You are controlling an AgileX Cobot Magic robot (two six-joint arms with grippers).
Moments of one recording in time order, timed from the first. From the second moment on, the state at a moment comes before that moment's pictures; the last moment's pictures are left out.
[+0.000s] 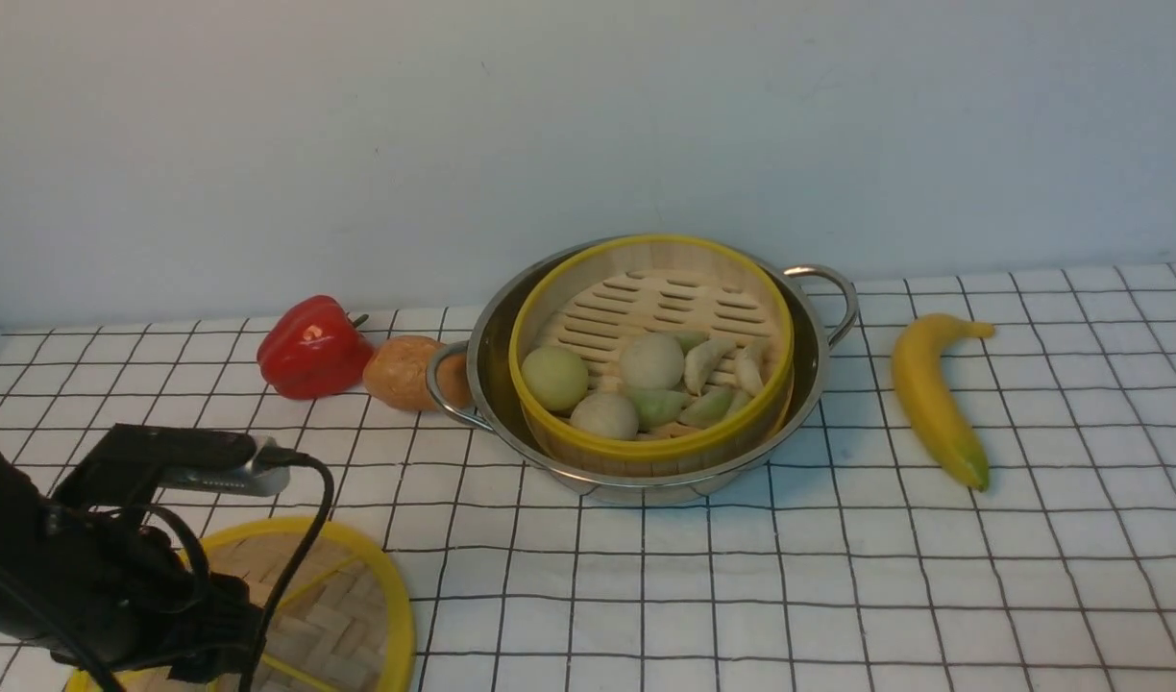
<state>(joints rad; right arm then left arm) -0.01 0.01 0.01 -0.32 0.34 0.52 0.07 1.43 -0.69 -0.25 0.69 0.40</state>
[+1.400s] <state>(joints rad) -0.01 0.01 0.01 -0.32 0.34 0.52 -0.01 1.45 -1.32 -0.21 1.16 0.37</state>
